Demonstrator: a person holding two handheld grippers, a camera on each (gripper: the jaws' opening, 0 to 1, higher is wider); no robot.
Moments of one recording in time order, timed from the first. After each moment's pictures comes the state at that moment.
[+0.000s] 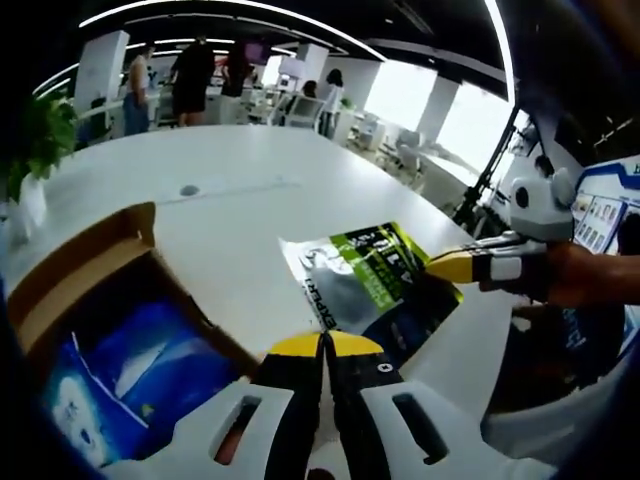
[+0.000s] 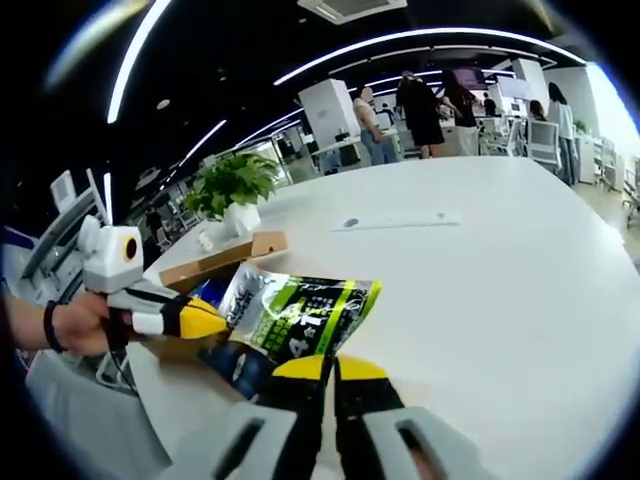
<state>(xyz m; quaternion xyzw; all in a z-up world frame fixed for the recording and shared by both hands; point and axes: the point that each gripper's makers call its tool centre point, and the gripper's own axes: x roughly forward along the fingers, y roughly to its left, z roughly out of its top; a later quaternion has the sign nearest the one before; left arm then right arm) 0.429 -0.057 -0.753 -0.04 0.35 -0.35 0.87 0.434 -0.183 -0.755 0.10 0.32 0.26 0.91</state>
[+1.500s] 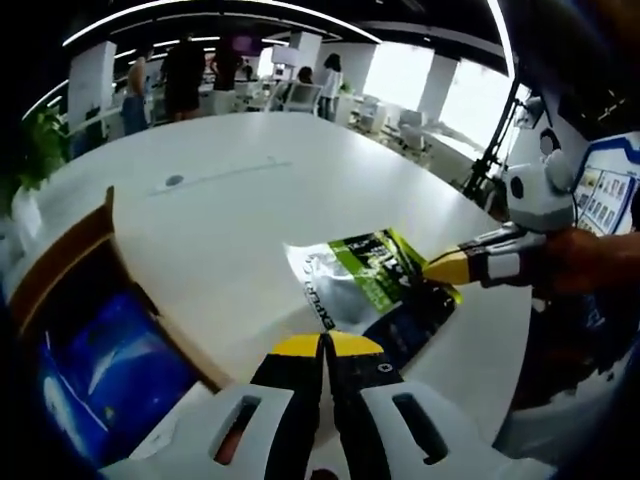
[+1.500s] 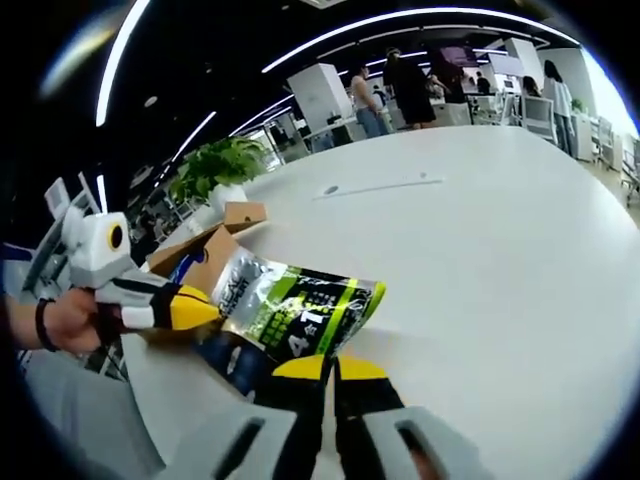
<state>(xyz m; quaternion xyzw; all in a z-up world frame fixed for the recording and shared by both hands) 0.423 -0.083 -0.787 0.02 0.37 -0.34 0.87 0.426 -0.206 -0.809 0.11 0.36 0.25 0.89</state>
